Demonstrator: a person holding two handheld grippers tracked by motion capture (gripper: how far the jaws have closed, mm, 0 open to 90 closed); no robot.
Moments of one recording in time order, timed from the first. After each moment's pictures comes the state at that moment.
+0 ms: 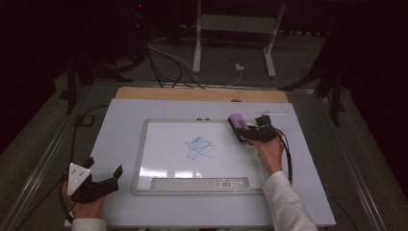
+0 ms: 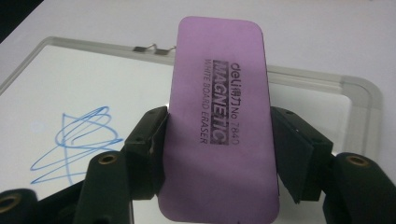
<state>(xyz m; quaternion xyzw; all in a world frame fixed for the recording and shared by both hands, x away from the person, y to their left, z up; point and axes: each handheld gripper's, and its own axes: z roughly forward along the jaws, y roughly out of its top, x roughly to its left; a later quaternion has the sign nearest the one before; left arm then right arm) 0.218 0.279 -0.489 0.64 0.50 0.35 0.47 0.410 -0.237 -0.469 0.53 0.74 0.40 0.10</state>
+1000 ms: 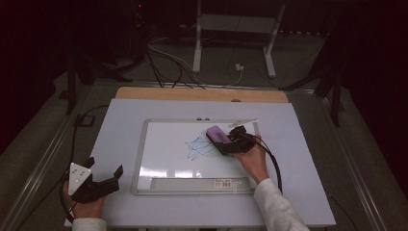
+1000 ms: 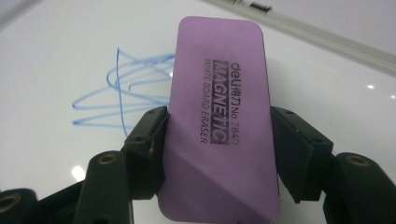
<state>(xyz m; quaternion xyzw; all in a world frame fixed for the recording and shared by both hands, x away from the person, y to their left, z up) 0.218 0.278 -0.490 0.64 0.50 0.34 0.47 0.383 -0.168 -0.484 0.42 0.83 0.35 0.11</state>
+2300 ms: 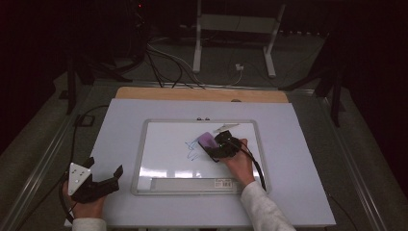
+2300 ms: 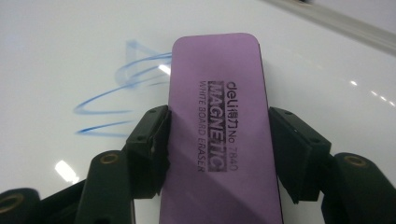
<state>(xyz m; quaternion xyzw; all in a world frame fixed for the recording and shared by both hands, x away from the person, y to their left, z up) 0.218 0.278 -0.489 0.64 0.50 0.35 0.47 0.380 -0.134 -0.496 0.44 0.83 0.32 0.13</state>
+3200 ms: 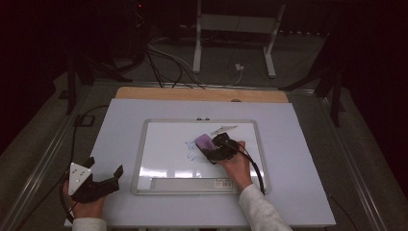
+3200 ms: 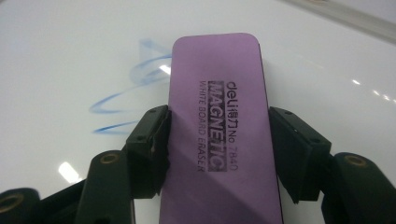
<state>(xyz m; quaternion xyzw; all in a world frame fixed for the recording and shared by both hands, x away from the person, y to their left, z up) 0.218 0.278 -0.489 0.64 0.50 0.35 0.47 0.372 -0.127 -0.496 0.44 0.83 0.32 0.12</state>
